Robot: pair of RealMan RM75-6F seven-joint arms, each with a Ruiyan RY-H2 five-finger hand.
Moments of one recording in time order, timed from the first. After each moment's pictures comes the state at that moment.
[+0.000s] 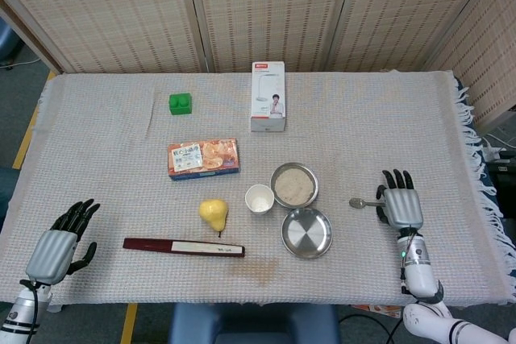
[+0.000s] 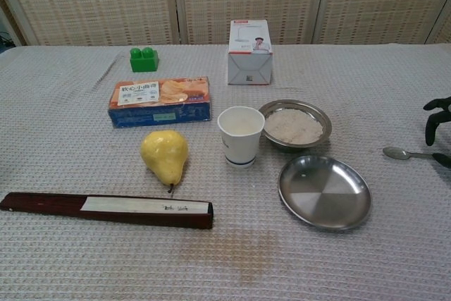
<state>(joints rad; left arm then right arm) -0.18 -1.27 0.03 -1.42 1.59 1.41 -0.05 0.37 -1.64 0.18 -1.13 -1.17 1.09 -0.36</state>
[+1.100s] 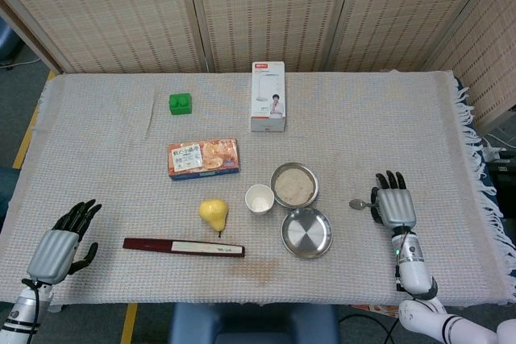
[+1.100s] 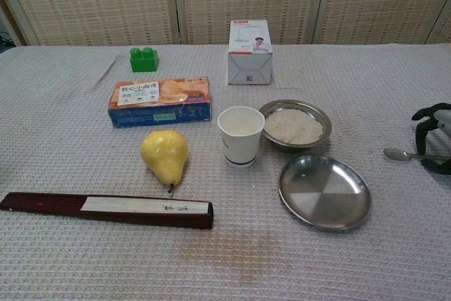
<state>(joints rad) -0.18 -1.27 0.03 -1.42 1.59 1.40 -0.05 0.40 -1.67 0.17 -1.08 -1.15 1.06 -0.35</state>
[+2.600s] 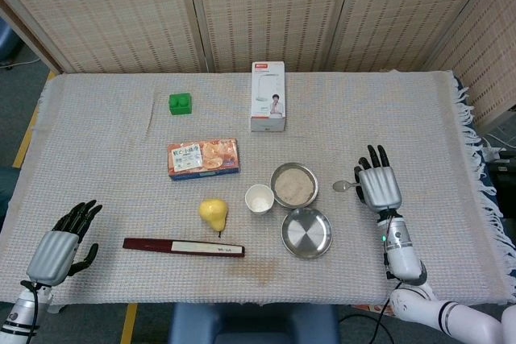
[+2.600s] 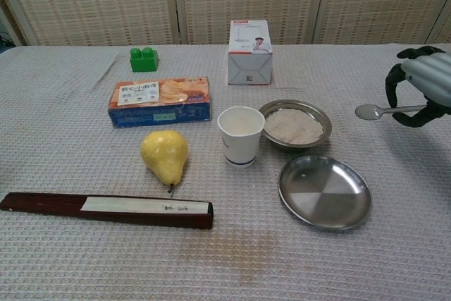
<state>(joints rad) -0.18 -1.26 0.04 -1.43 1.61 1.42 -0.05 0.50 -1.61 0.22 -1.25 -1.21 1.13 -0.56</state>
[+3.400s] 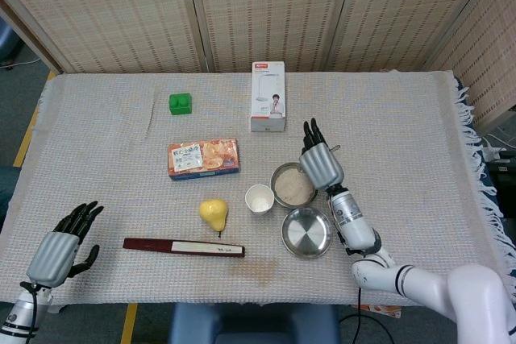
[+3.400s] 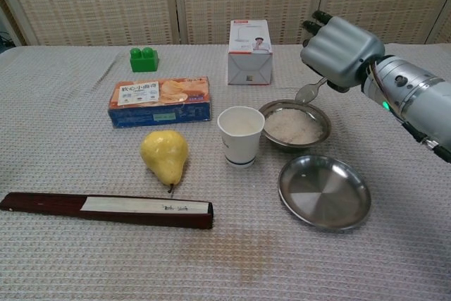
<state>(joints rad) -0.18 -1.25 0.04 -1.44 1.62 1.42 -0.08 0.80 -1.74 0.21 -1.09 -1.23 1.05 -1.12</state>
